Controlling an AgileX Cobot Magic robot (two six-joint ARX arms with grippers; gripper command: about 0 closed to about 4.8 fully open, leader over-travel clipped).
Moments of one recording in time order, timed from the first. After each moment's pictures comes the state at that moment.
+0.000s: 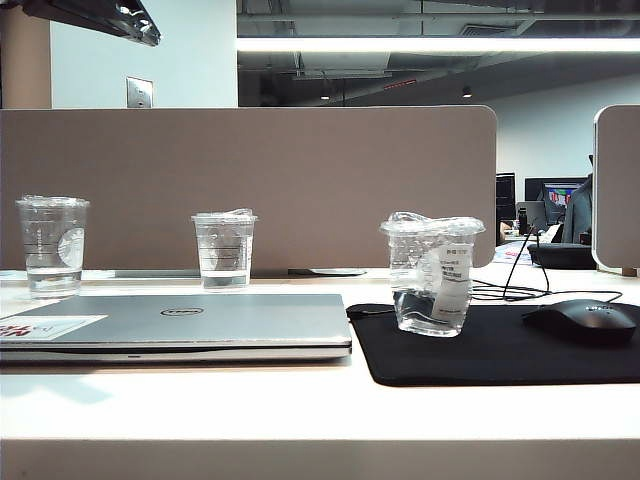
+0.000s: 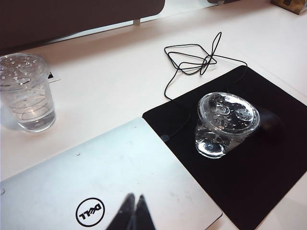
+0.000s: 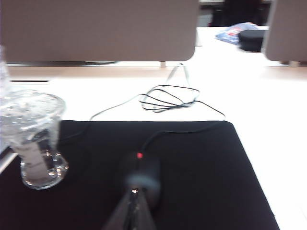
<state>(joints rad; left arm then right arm) -0.39 0.98 0.90 -0.29 0.24 0.03 0.19 0.09 0.02 0.03 0.15 0.03</state>
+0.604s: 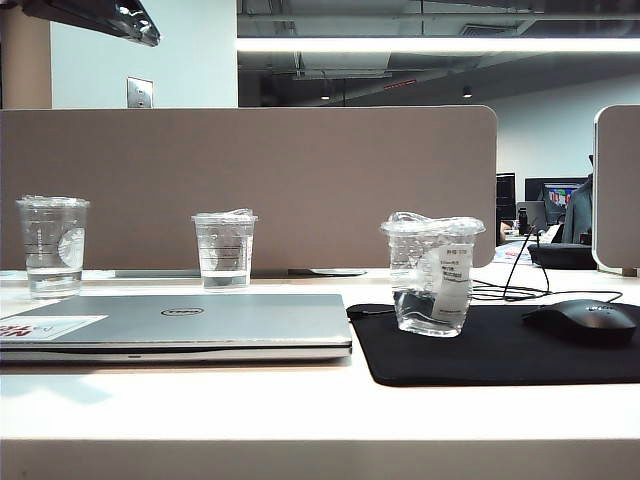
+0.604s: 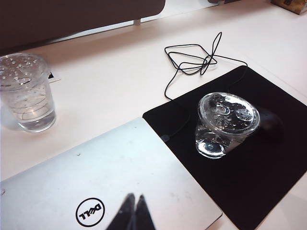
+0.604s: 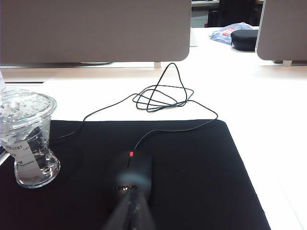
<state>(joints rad) -0.39 0.98 0.90 -0.29 0.24 0.03 0.03 0.00 0.01 -0.04 0.00 0.03</state>
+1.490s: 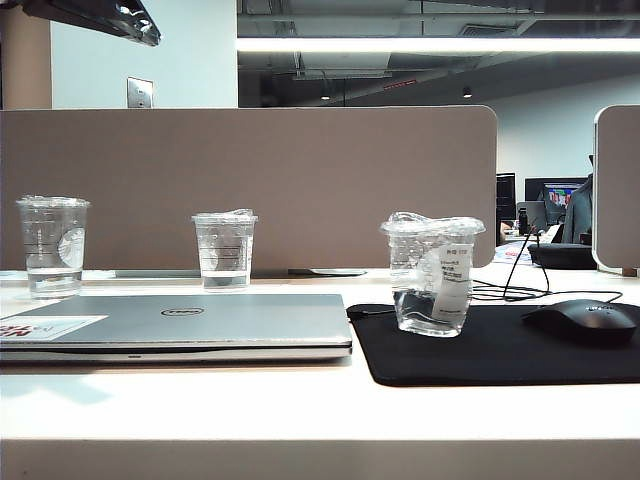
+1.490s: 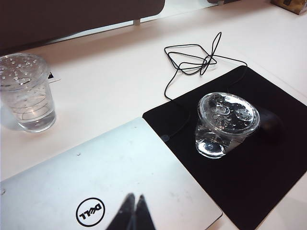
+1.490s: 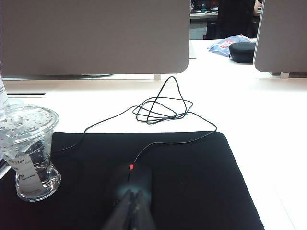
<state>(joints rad) -0.39 0.98 0.90 -0.29 0.24 0.03 0.03 0.00 0.01 0.00 0.00 0.03</state>
